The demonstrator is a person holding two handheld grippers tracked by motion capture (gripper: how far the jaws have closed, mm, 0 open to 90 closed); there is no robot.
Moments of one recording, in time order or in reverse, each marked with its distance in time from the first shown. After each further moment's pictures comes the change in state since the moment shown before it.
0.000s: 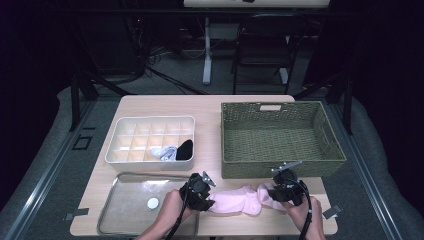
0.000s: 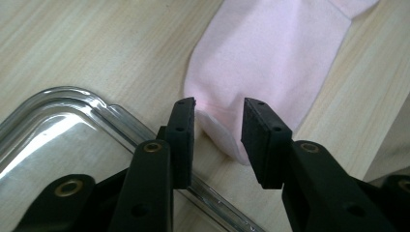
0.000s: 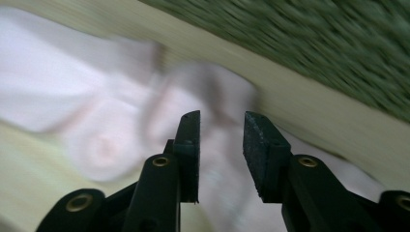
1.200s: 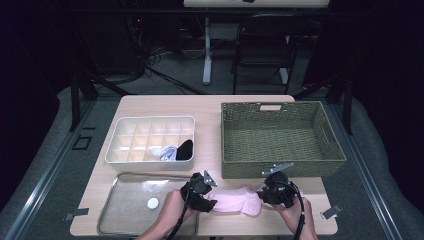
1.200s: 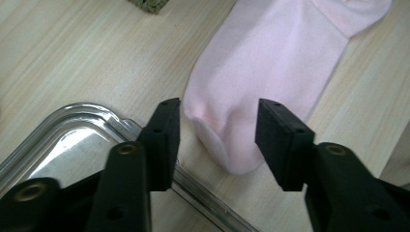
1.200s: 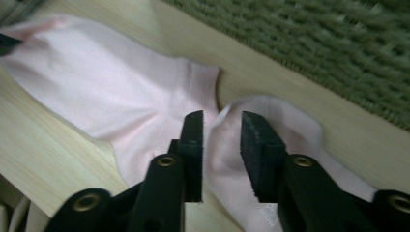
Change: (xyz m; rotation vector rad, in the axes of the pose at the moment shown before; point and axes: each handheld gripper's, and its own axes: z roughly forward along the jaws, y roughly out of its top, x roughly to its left) left arm -0.006 0.003 -0.004 -0.044 0.052 0.035; right arm 0.021 0.004 0.006 -0.043 0.085 -0.058
